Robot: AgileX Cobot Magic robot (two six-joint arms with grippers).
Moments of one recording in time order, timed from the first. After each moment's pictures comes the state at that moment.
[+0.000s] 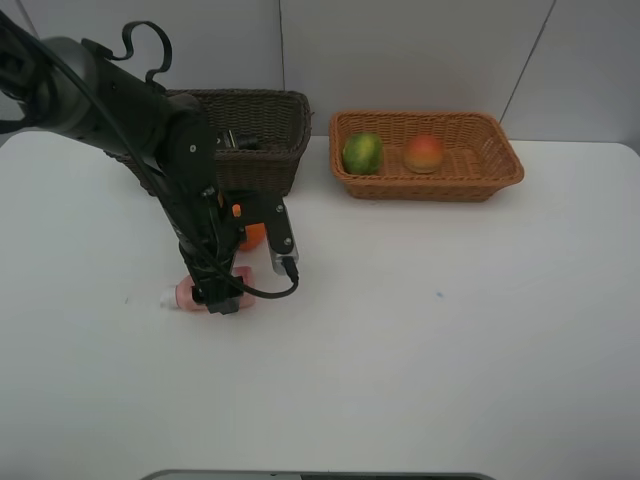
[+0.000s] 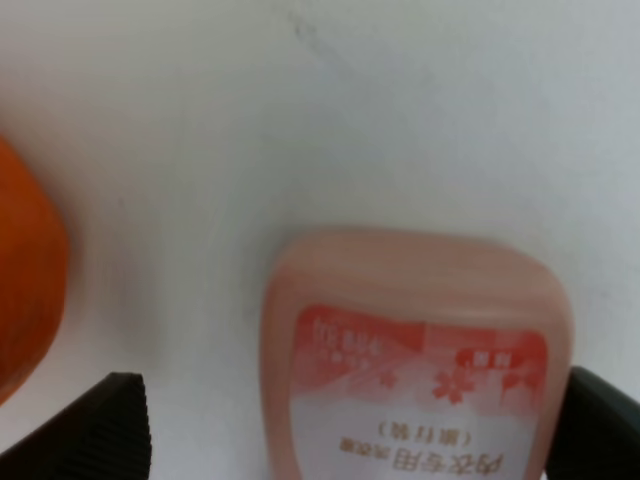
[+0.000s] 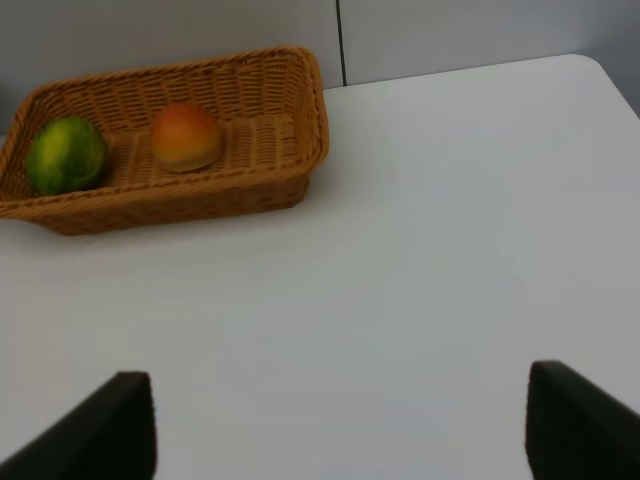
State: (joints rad) left arm -0.59 1.99 -1.06 0.04 0.53 0.73; right arm -0.04 -0.01 -0.52 -0.06 1.06 0.09
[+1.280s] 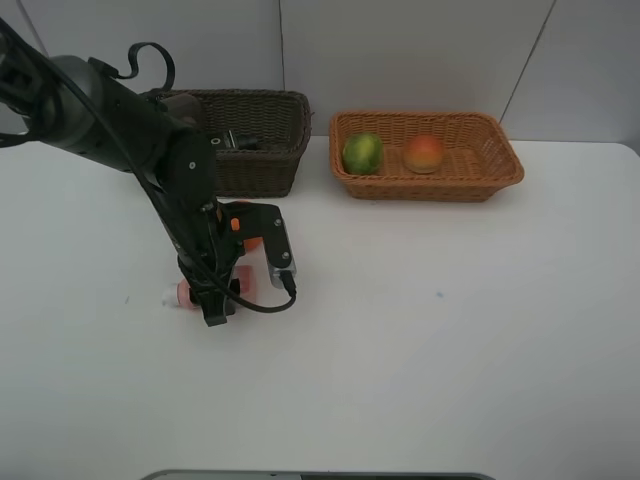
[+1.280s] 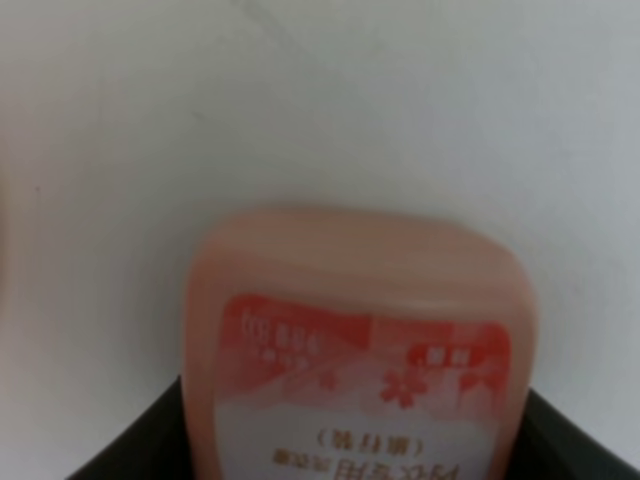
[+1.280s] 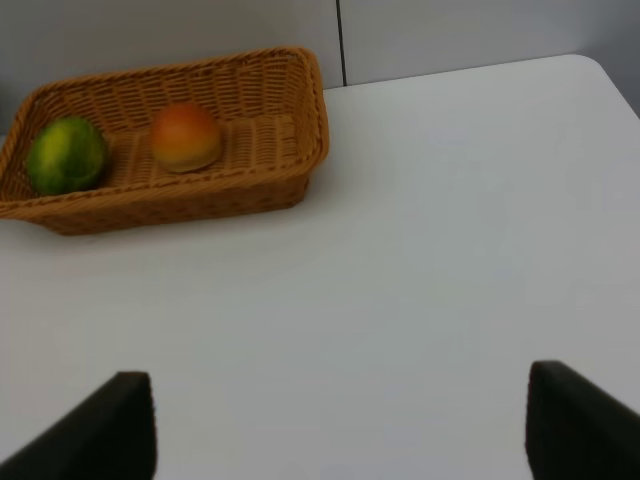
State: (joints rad) left arm -0.60 2.01 -1.02 0.03 0.49 0.73; right arm -0.04 -0.01 -0.52 -0.06 1.06 0.09
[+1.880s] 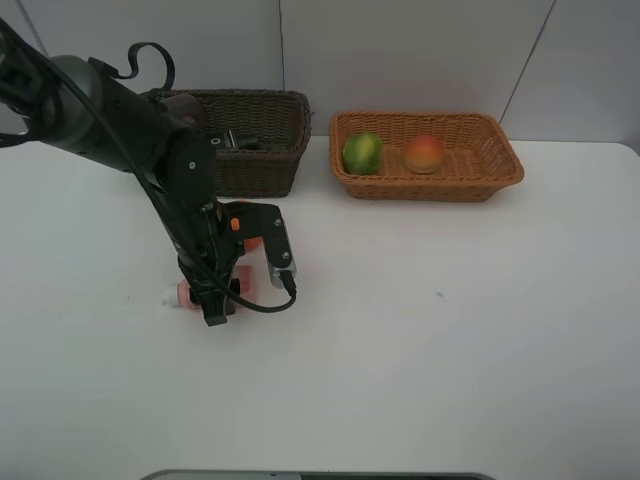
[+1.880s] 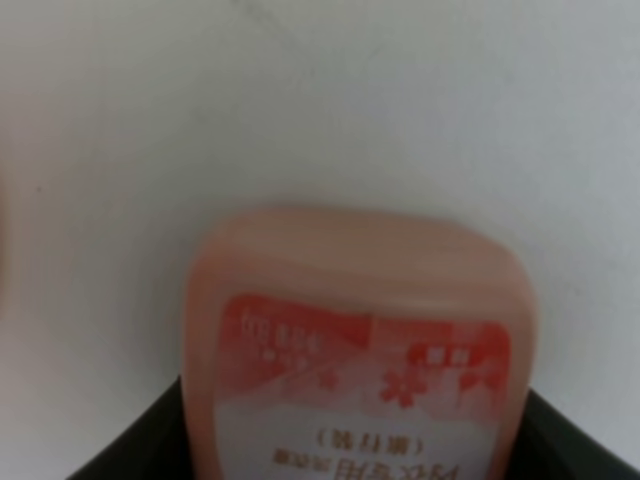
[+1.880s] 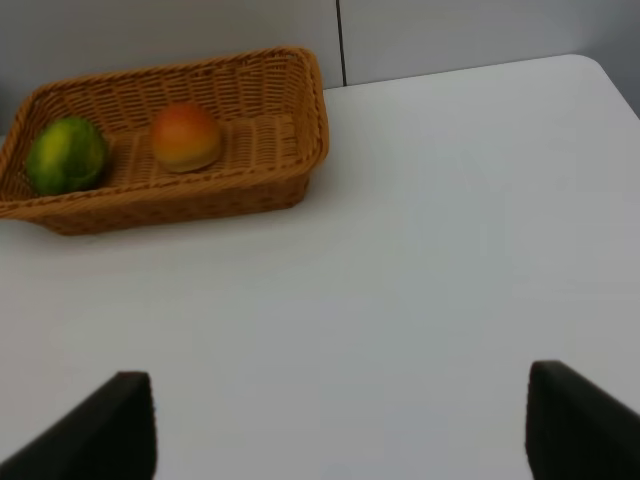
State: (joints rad) left arm -0.60 2.01 -1.02 0.03 0.49 0.73; right arm -0.04 -0.01 -0.52 -0.06 1.06 0.09
